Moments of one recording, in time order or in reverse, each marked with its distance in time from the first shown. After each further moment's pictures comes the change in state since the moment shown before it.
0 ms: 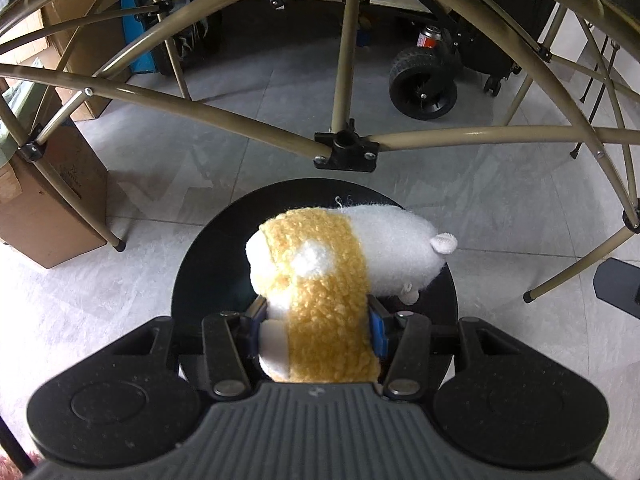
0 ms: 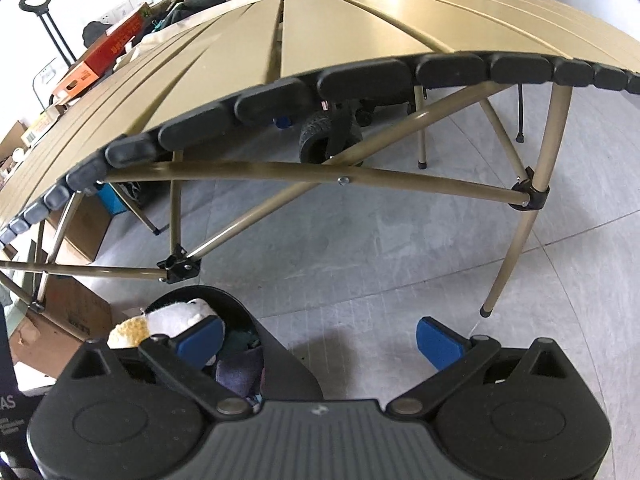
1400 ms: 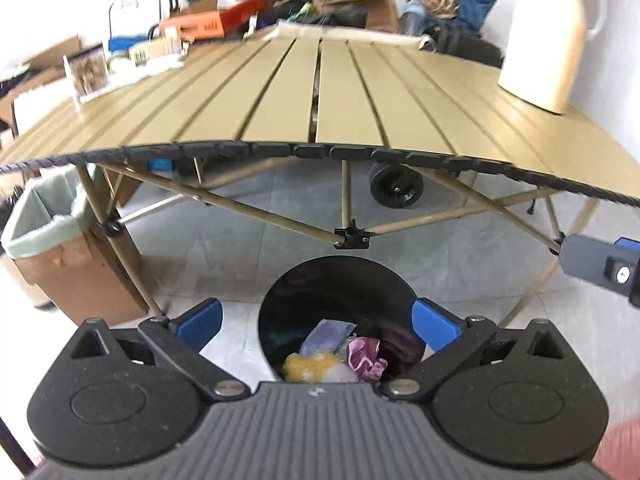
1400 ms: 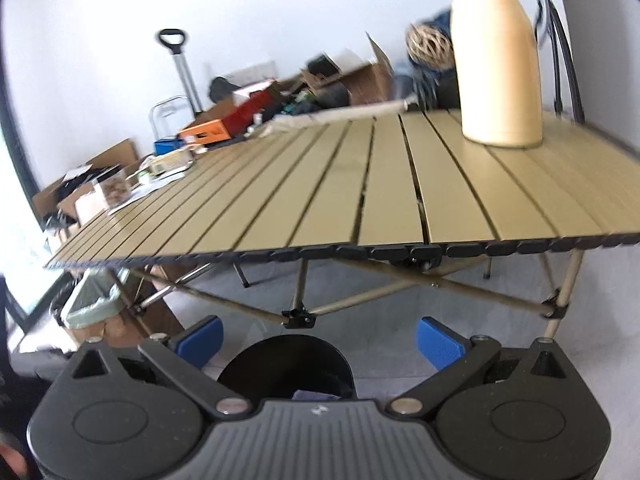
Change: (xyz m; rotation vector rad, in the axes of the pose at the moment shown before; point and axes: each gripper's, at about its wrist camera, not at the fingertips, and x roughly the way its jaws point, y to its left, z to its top) left arm -0.174 0.045 -0.058 0.070 -0.318 -0.042; right arm -0.153 0.047 -0.042 -0.261 -0.298 0.201
